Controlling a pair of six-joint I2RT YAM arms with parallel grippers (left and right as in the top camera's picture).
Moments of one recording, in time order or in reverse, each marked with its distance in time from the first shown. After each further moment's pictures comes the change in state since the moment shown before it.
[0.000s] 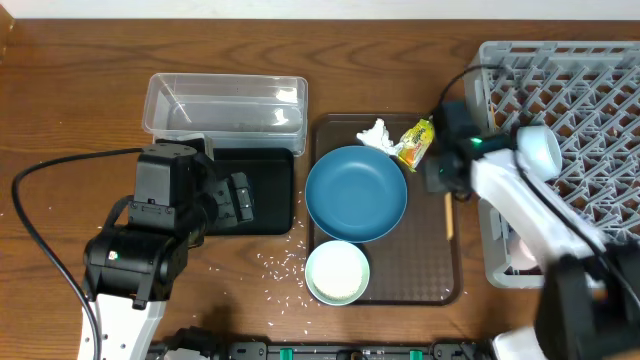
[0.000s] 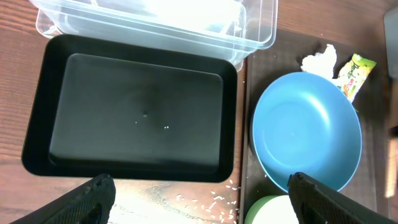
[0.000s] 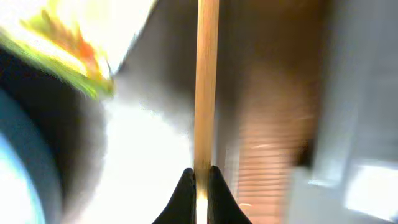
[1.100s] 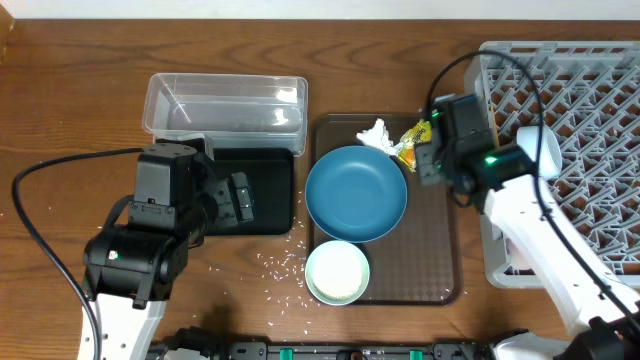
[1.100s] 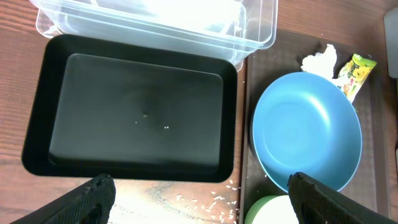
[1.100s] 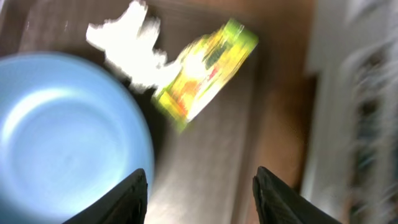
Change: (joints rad) left arm 0.000 0.001 0.000 0.000 0.000 0.000; right arm 0.097 -0.154 0.010 0.038 -0.087 -0.065
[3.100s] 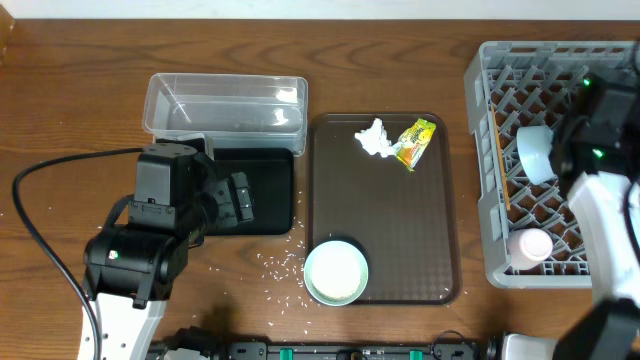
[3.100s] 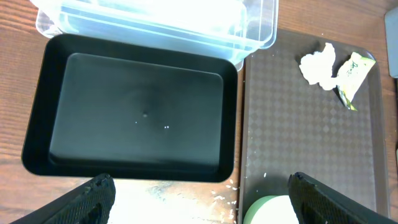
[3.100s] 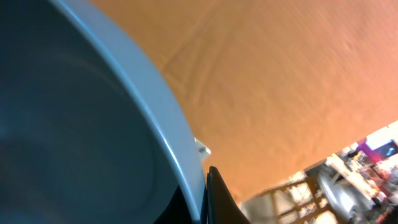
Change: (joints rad) left arm 0.000 0.000 0.000 0.000 0.000 0.000; right arm -0.544 0.045 -0.033 0.597 1.165 -0.356
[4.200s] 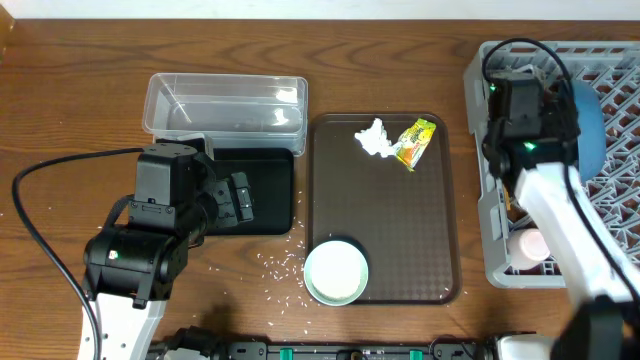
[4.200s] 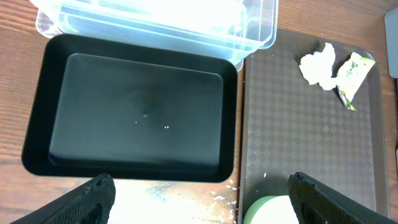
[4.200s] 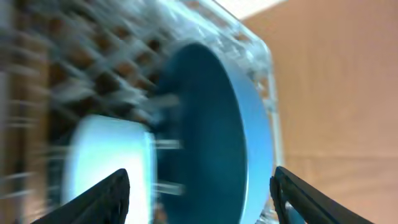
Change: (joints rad) left arm 0.000 0.000 0.000 0.001 0.000 0.000; right arm 0.294 -0.037 0.000 -0.270 -0.511 -0.232
